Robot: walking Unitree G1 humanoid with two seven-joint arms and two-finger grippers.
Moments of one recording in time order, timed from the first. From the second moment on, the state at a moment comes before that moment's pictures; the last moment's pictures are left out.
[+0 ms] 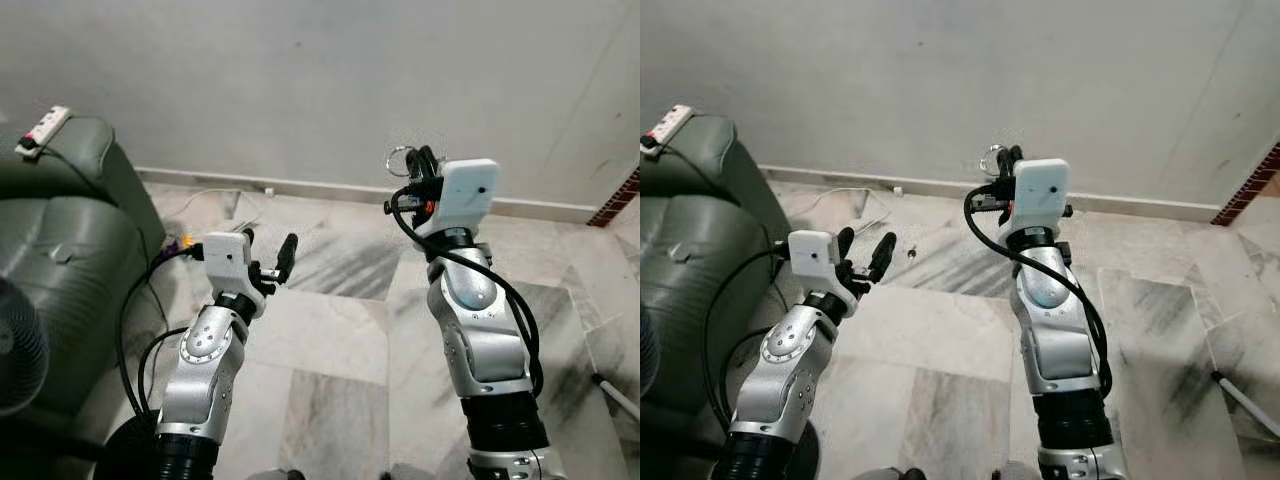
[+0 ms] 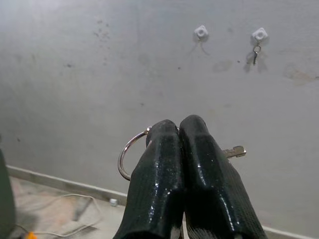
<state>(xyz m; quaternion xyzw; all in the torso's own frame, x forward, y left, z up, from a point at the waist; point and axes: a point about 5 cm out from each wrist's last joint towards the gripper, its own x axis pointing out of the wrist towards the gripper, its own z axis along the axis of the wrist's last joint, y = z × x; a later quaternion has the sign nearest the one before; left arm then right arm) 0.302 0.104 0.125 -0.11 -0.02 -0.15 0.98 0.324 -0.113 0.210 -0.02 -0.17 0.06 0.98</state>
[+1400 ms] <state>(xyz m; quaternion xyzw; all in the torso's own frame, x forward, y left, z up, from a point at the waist) 0.308 0.096 0.127 -0.10 -0.03 -0.16 0.98 0.327 -0.120 0.207 -0.02 -0.16 0.04 0.99</state>
